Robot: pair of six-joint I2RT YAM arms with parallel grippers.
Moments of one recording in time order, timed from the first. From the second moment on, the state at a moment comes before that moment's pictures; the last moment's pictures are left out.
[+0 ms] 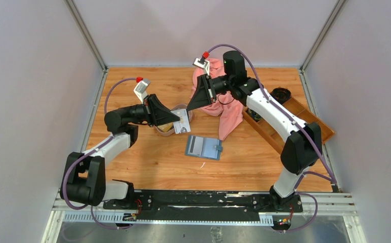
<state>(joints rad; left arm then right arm) -0.17 1.31 0.62 1.47 1.25 -1.37 0.55 1.72 1.59 -0.17 -1.36 0.52</state>
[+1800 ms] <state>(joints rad) -0.17 1.33 0.63 1.47 1.25 -1.37 0.55 1.71 1.56 -0.04 -1.38 0.59</state>
